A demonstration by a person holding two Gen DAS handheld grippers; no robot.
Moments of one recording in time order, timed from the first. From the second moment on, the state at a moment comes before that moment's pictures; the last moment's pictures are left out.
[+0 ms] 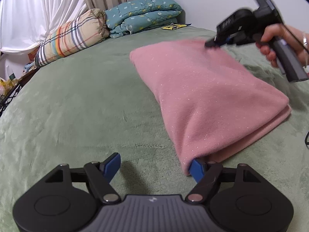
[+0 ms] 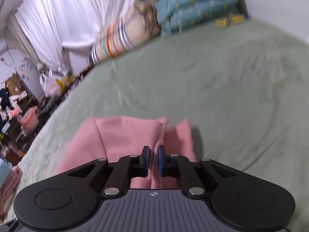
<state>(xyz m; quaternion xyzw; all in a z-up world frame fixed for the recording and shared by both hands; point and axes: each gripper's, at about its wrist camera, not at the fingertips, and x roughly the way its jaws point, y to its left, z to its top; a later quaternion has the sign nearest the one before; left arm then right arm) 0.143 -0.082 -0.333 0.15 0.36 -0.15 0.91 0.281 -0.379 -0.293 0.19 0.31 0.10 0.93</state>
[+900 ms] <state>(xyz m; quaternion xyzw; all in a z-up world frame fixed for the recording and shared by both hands) 0.142 -0.099 -0.330 0.19 0.37 -0.15 0.90 0.071 -0.424 -0.381 0.61 0.35 0.00 0.71</state>
